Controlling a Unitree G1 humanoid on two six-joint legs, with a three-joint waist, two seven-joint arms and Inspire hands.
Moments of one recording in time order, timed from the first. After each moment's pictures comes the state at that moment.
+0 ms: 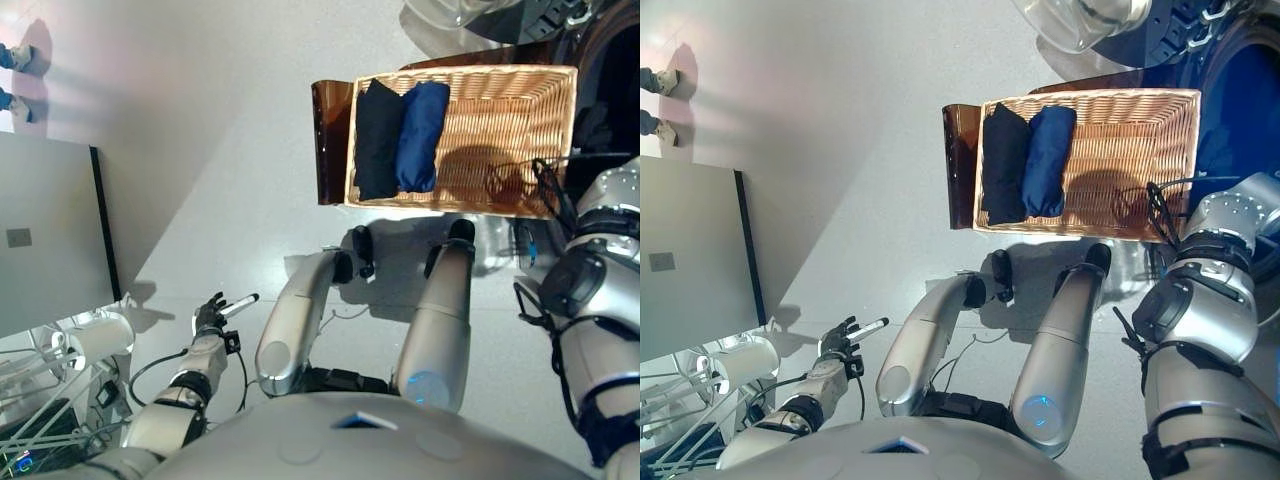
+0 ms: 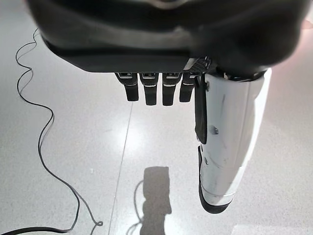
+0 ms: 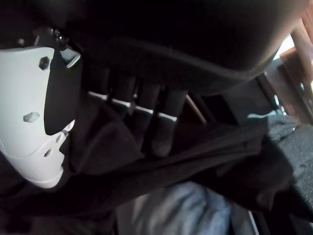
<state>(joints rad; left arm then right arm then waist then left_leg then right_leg) -0.07 0.16 -0.13 1.09 -0.38 -0.03 0.26 -0.86 -0.61 -0.56 1.00 1.31 -0.57 -0.70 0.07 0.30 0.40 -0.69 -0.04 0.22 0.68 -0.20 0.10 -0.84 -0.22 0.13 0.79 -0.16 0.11</state>
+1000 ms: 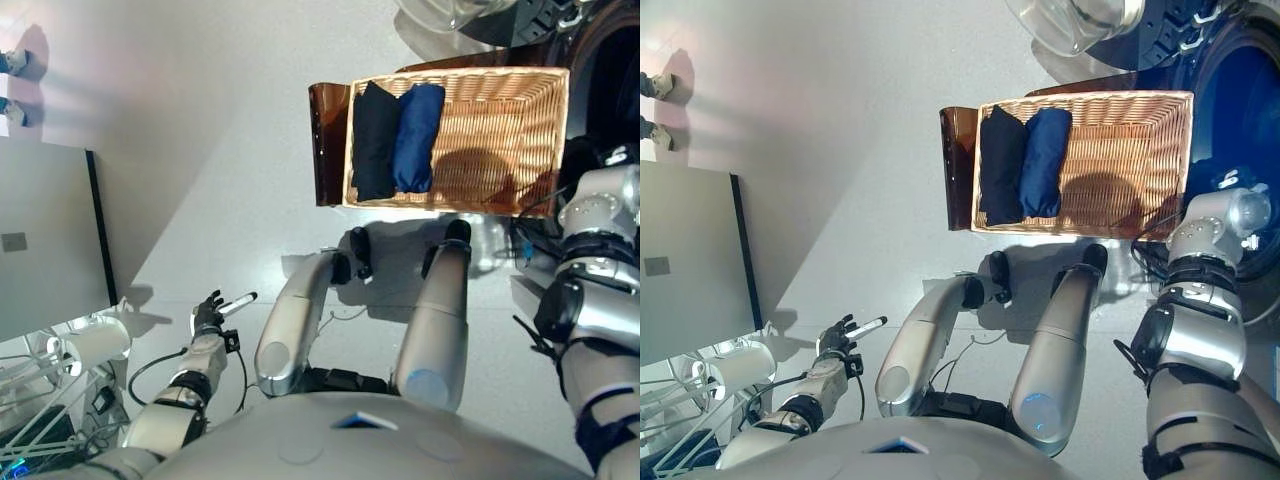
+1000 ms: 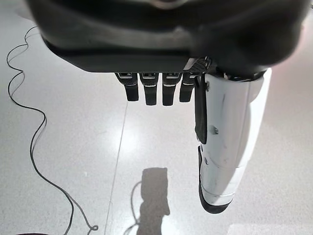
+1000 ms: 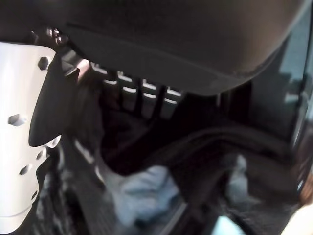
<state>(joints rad) -0.07 0.16 -0.13 1.08 -0.35 -0.04 0.28 -0.70 -0.61 -0.31 0.96 0.71 -0.28 -0.73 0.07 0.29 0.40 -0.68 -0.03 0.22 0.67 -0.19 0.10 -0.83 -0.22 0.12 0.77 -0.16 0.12</state>
